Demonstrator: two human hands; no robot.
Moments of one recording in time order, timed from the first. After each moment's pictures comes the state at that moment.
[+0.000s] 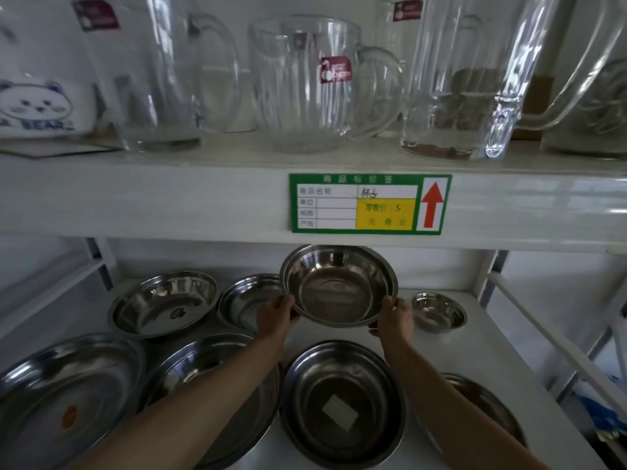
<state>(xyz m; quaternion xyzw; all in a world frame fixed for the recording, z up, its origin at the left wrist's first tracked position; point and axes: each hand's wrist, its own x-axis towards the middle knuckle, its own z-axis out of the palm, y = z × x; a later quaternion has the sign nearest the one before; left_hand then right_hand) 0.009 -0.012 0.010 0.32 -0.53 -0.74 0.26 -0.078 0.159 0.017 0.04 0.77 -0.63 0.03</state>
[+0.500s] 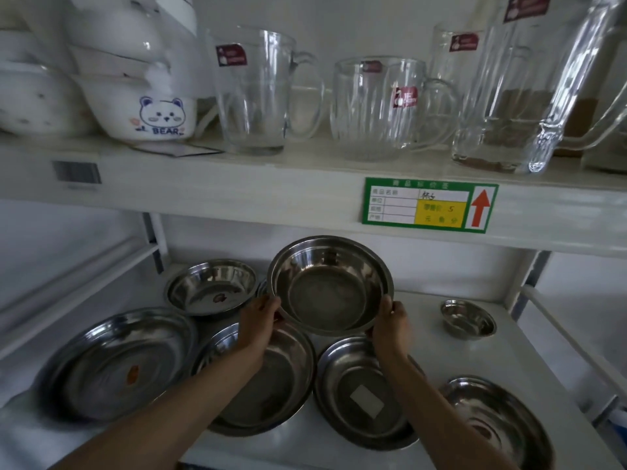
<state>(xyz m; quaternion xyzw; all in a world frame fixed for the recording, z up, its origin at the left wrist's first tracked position) 0.122 -0.046 0.031 0.33 -0.61 -0.66 0.30 -0.004 0.122 0.029 -0.04 0.79 -0.61 -0.01</state>
